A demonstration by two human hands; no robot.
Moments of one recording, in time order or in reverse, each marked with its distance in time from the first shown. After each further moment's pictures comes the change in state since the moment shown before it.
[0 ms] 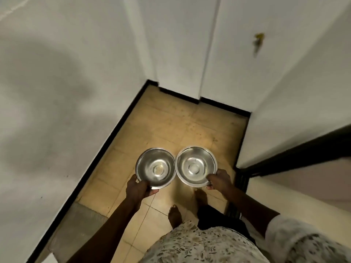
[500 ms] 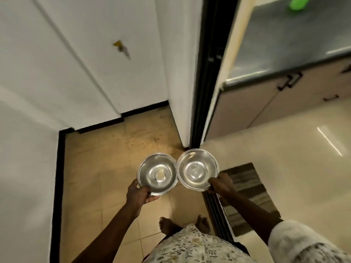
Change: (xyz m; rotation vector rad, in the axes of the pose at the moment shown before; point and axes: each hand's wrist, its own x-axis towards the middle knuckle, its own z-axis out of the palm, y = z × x) left_hand -0.068 -0.047 0.173 0.595 -0.473 0.053; right_hand -0.118 0.185 -0.140 0.372 0.402 0.122
